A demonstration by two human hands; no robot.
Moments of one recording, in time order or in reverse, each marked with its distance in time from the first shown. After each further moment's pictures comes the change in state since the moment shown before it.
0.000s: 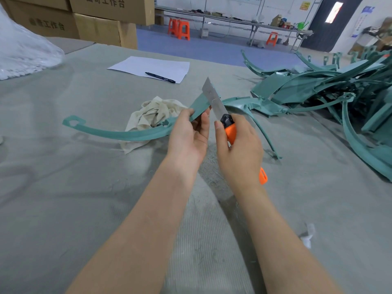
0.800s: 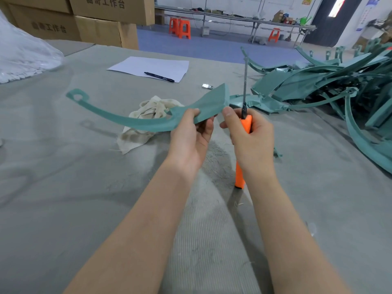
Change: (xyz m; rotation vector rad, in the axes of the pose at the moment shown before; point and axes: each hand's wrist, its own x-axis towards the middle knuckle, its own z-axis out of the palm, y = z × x) left_hand 0.002 -0.013 -0.004 0.196 -0.039 0.071; right_hand 0.014 -0.010 -0.022 0.561 -0.101 0.292
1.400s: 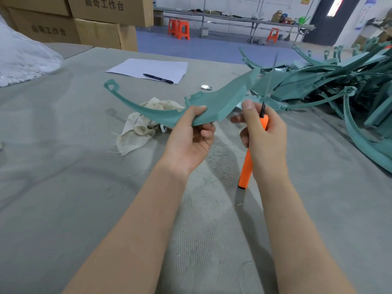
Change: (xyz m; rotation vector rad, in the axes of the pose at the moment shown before) left_hand -0.004 0.007 -0.003 0.039 -0.184 -0.180; right_hand 0.005 -0.005 -0.019 0.129 0.037 0.049
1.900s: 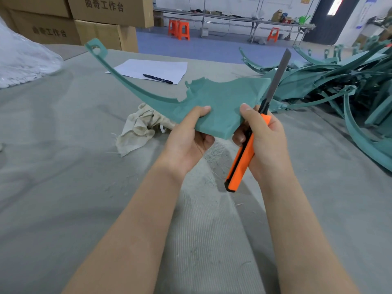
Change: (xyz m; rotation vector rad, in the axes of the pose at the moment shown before) left_hand 0.004 -0.003 -0.004 0.254 -0.021 0.077; right_hand 0.003 0.000 -0.002 0.275 -0.147 0.143
